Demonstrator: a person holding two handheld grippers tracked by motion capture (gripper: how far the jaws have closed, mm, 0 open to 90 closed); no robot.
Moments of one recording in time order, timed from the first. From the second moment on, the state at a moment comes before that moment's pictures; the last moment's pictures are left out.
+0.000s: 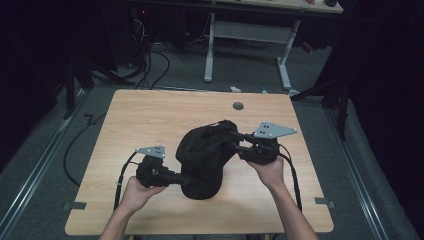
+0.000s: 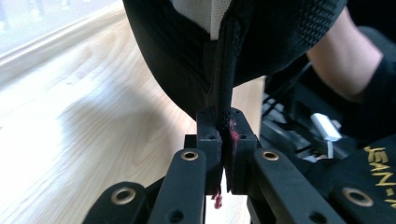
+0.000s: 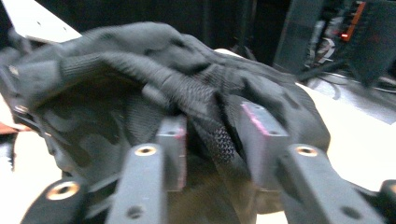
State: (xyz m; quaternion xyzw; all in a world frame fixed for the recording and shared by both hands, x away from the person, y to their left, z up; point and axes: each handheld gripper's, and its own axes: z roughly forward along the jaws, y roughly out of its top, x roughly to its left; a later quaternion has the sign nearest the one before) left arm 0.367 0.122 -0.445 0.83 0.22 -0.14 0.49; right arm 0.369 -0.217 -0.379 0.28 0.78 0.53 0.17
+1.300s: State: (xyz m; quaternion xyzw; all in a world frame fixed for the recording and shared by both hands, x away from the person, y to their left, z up) left arm 0.375 0.136 -0.397 0.79 0.31 -0.03 0.54; right arm 0.334 -0.291 -0.530 0.54 0.74 0.34 0.22
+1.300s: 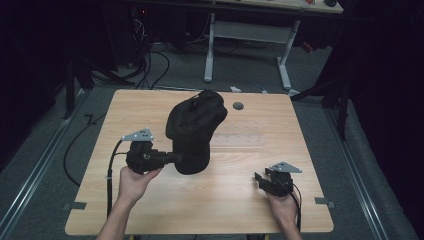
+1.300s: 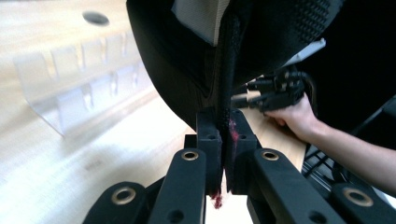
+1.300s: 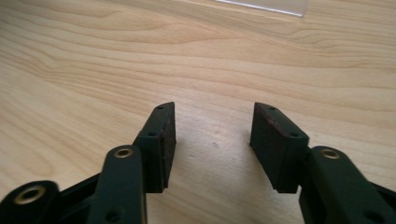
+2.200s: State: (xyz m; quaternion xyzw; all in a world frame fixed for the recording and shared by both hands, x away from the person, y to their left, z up) left arm 0.392 0.143 -0.382 0.76 0.31 0.07 0.57; right arm 0.341 -0.289 -0.531 0.53 0.75 0.32 0.24
